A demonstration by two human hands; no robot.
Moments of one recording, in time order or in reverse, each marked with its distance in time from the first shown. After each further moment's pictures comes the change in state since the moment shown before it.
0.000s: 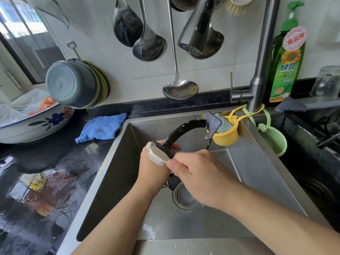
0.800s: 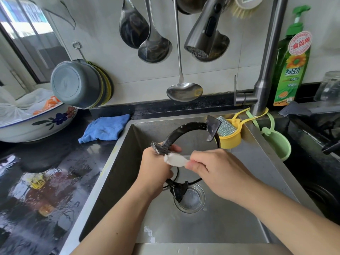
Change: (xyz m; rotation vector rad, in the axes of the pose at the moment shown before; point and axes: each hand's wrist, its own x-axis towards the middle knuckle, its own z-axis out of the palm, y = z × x) left_hand 0.017 -0.009 -0.001 -0.118 -0.015 -0.176; right_hand 0.001 0.035 -0.012 -0.173 -0.050 0.039
